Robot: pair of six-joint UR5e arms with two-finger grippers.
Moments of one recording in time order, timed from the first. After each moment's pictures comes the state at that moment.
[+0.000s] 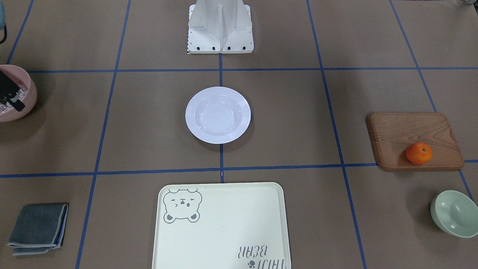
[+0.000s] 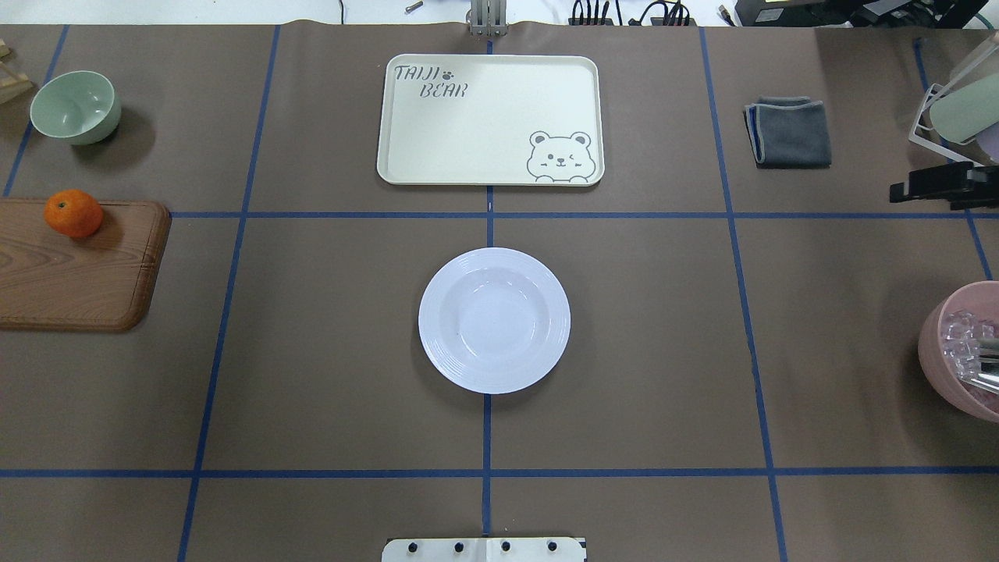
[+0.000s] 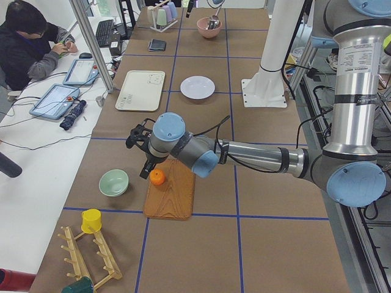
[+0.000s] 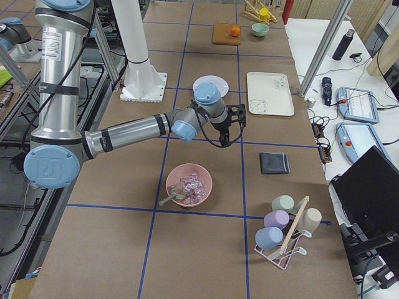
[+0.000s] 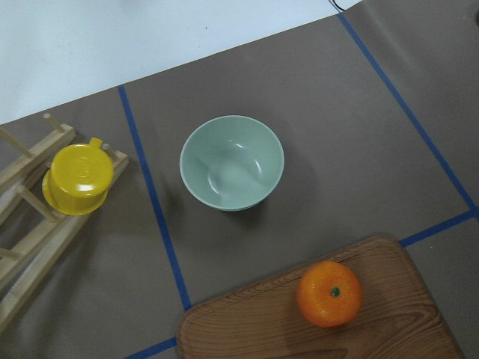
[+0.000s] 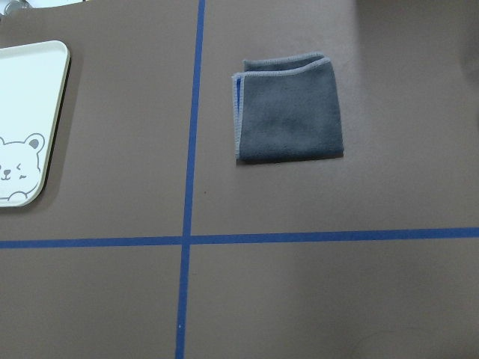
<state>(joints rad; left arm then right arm) -1.48 -1.56 -1.69 -2.13 -2.42 -0.24 1.10 -1.68 1.98 -0.98 2.13 0.96</state>
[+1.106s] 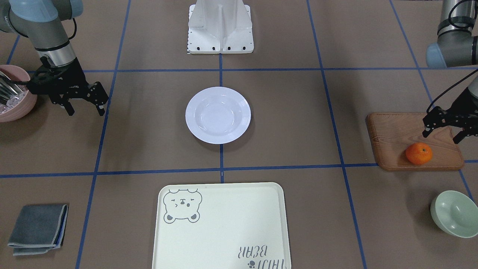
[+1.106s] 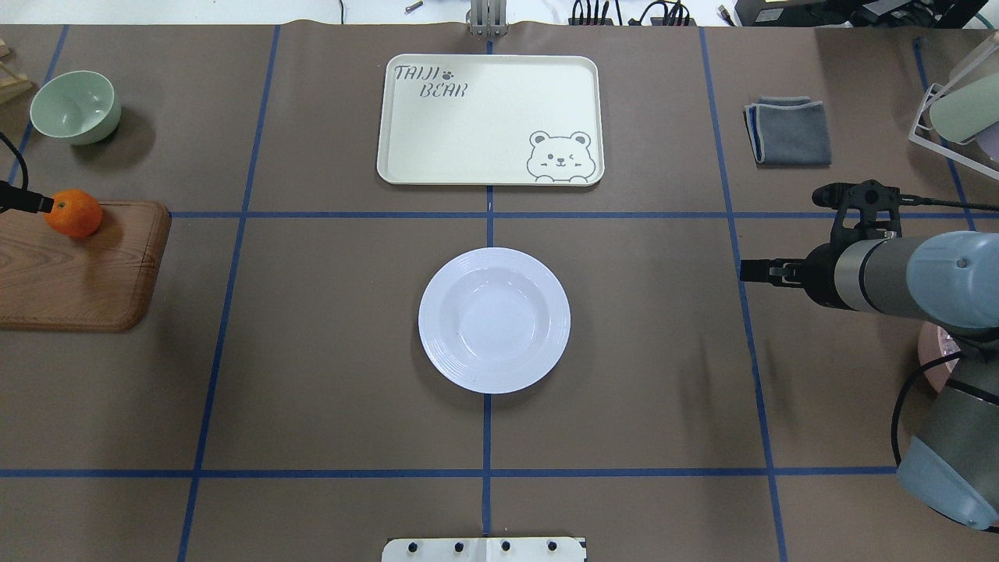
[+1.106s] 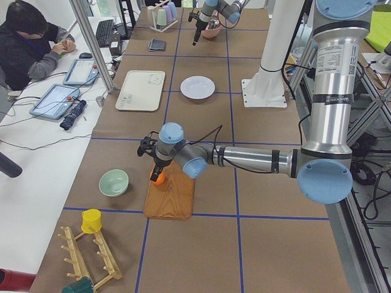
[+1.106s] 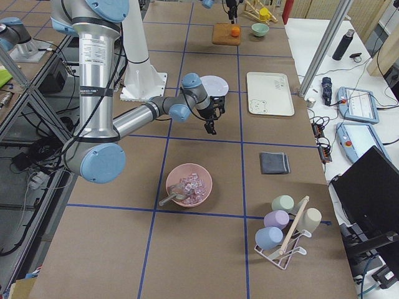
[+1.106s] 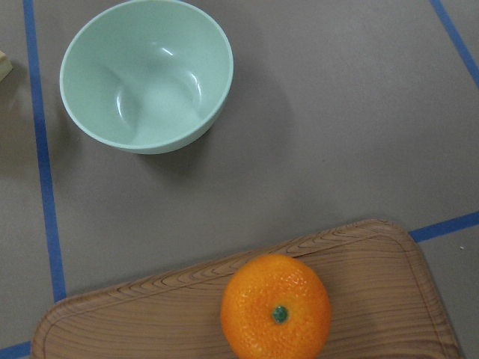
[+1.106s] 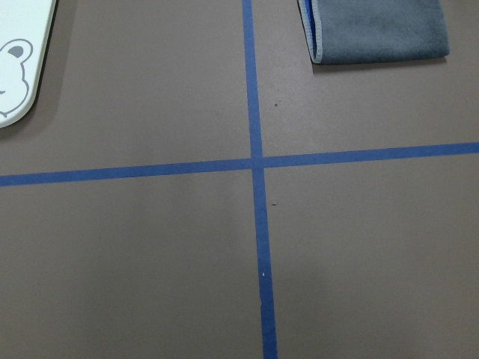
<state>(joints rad) -1.17 -1.62 -1.49 -2.33 -2.14 -0.46 0.65 -1.61 2.02 -1.12 1.66 1.20</state>
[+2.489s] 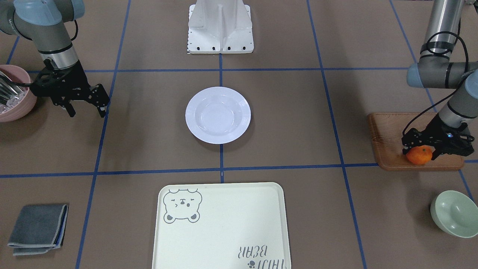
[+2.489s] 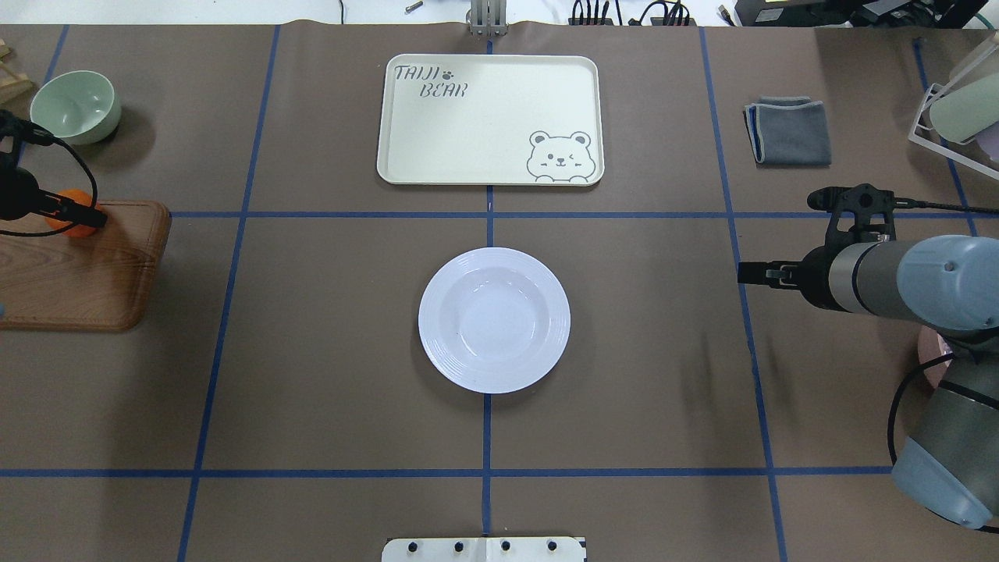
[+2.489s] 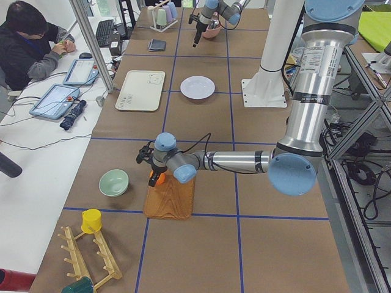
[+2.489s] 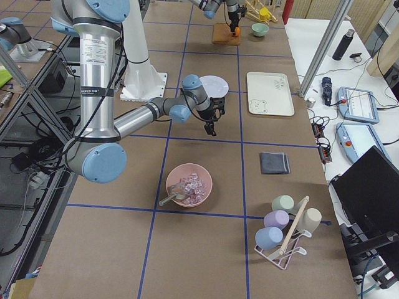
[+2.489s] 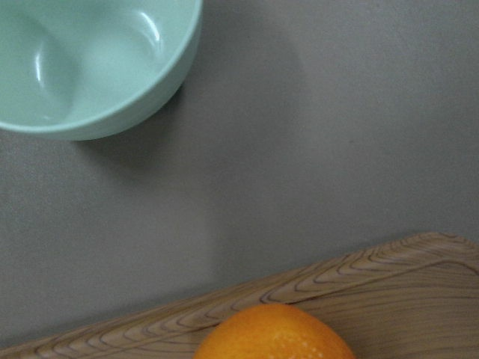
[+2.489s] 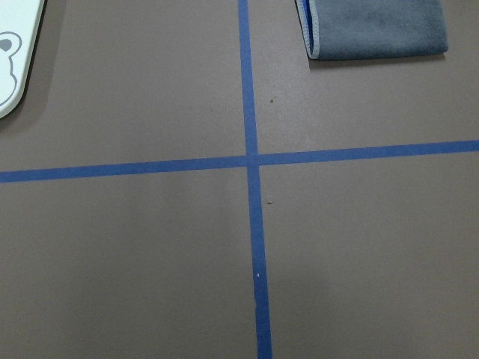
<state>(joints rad) -1.07 -1.71 -1.31 -2.41 -2.07 -0.50 0.64 -1.61 2.00 -1.12 1.65 1.20</state>
